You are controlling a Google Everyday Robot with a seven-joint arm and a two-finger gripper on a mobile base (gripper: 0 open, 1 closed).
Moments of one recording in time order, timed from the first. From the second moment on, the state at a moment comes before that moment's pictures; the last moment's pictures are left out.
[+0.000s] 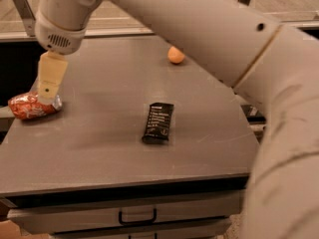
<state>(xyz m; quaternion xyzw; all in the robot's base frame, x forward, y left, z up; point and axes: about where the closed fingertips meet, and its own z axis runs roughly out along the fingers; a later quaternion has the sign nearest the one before) 0.554 0.233 0.949 -0.74 0.61 0.11 0.27</state>
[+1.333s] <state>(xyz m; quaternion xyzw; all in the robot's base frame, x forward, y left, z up) 0.541 0.344 0.847 -0.81 0.57 0.08 0.13</state>
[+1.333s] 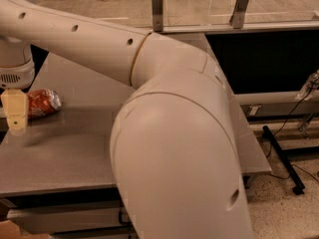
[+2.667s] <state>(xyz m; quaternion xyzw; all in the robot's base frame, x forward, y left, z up) 0.589 0.310 0.875 -0.77 0.62 0.02 0.15</state>
